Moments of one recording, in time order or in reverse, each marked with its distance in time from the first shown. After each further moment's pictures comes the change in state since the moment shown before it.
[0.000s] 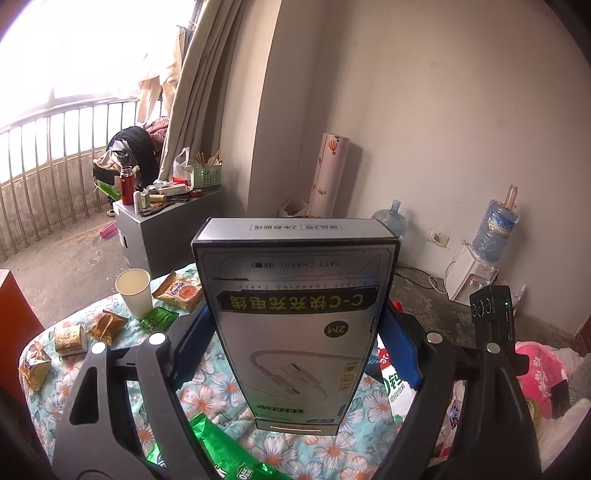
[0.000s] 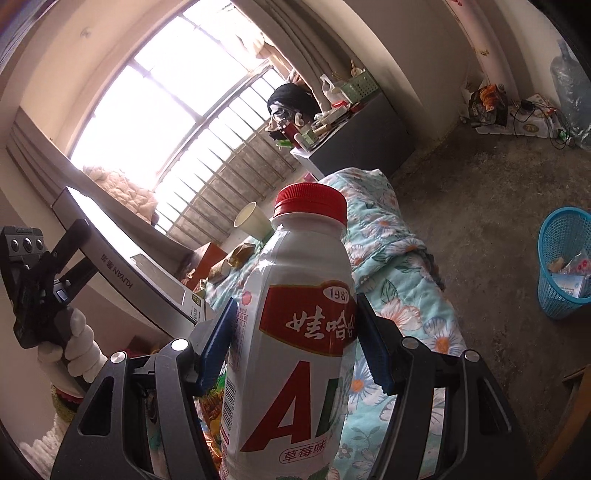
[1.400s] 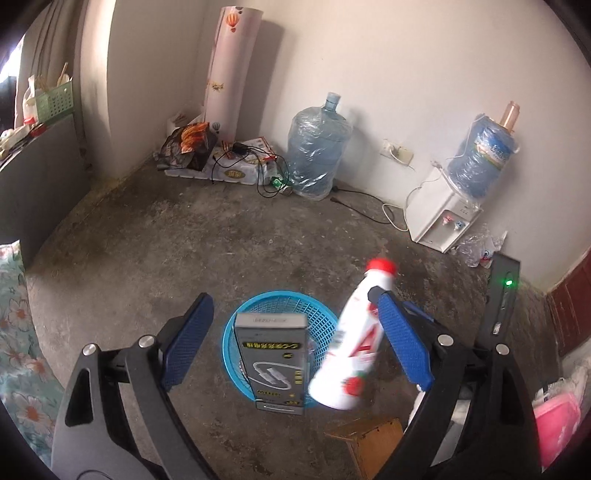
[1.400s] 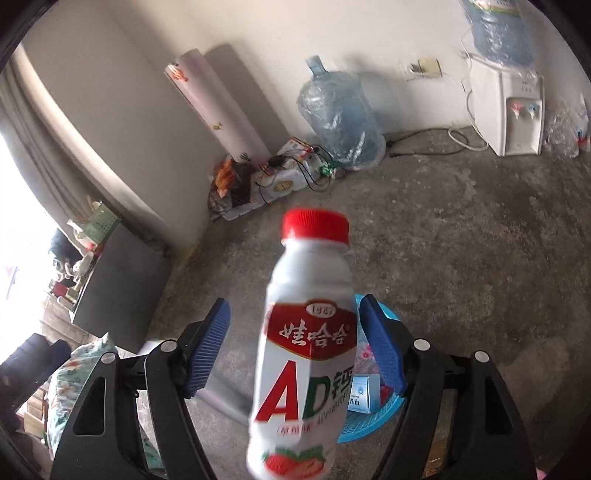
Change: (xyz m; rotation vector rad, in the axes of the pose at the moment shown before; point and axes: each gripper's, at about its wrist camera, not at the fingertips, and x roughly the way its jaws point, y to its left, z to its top) left arm 0.497 -0.255 -0.042 0.043 0.362 -0.231; right arm -0.058 -0.427 0.108 0.460 -0.325 -0.737
